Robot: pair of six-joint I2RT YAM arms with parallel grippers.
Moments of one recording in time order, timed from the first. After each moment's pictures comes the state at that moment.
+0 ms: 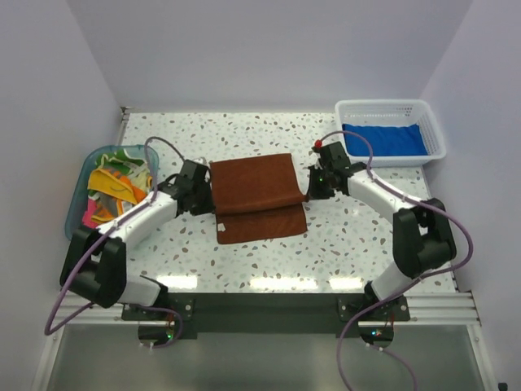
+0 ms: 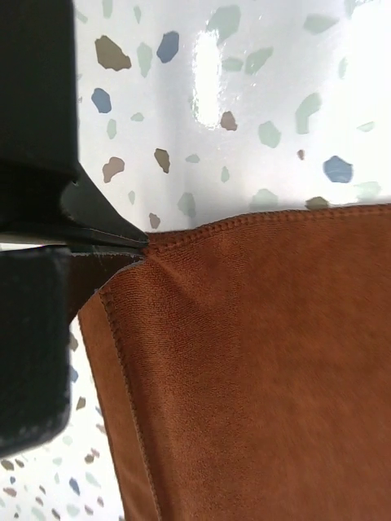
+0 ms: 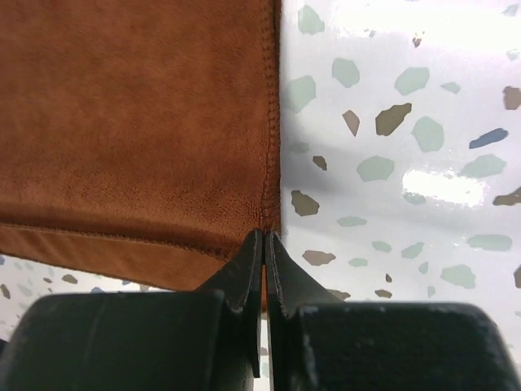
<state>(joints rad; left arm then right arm) -0.39 1.43 0.85 -0.45 -0.03 -0.57 0.36 1.64 1.08 -0.47 -0.13 0.36</state>
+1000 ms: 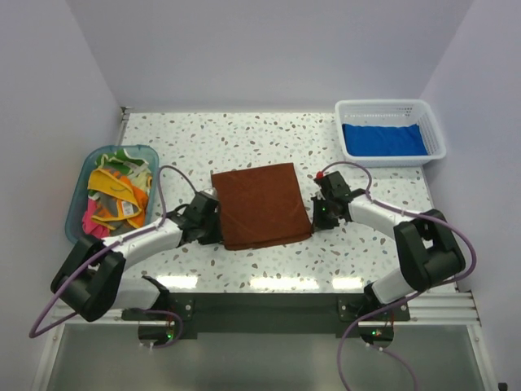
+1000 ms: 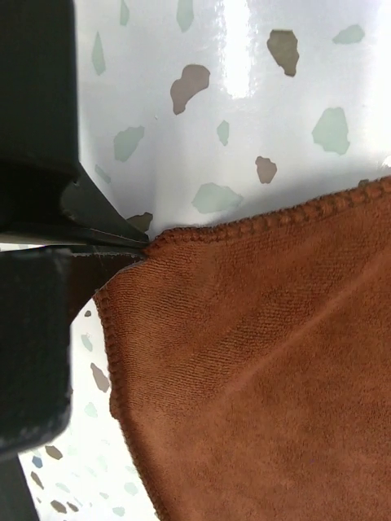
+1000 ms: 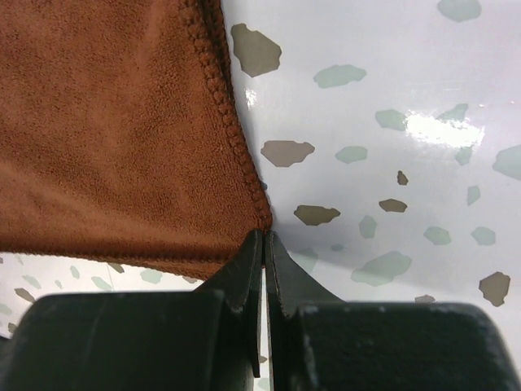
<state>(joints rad) -0.57 1.31 0.56 -0.30 -0.01 -0.70 0.41 1.52 0.77 -0.41 -0.12 0.40</state>
